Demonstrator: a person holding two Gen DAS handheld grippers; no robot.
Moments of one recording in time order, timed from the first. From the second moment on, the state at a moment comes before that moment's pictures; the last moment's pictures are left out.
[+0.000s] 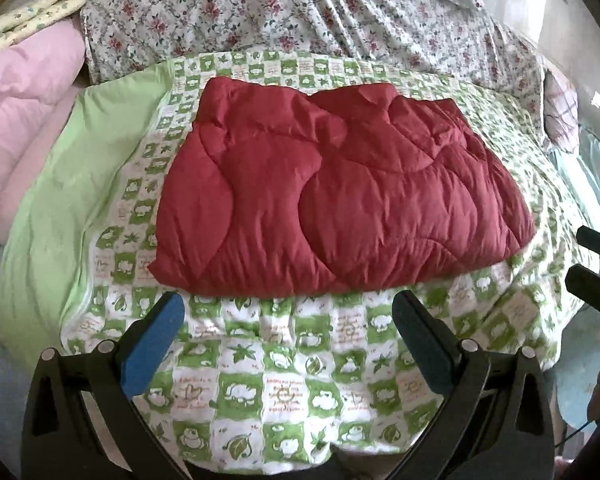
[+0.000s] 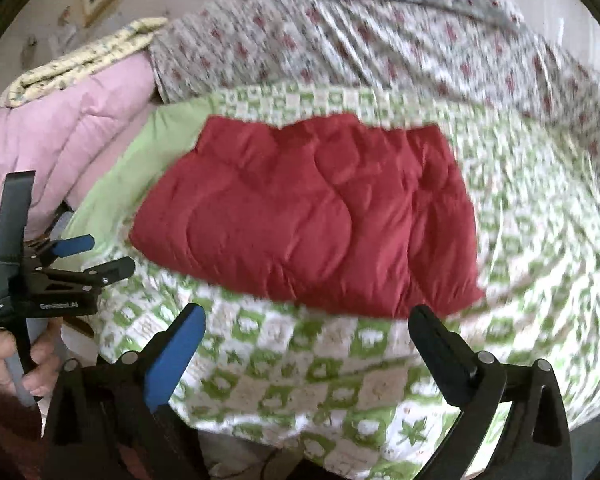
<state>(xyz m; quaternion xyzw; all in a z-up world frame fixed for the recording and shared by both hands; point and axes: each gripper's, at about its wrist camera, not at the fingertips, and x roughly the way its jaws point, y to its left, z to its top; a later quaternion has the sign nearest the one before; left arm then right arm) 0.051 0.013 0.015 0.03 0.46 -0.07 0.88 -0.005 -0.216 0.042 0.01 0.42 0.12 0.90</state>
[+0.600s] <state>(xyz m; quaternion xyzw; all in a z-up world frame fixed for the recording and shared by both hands) 0.106 0.009 -0.028 0.06 0.50 -0.02 0.86 0.066 -0.211 -0.028 0.04 0.49 0.11 0.86</state>
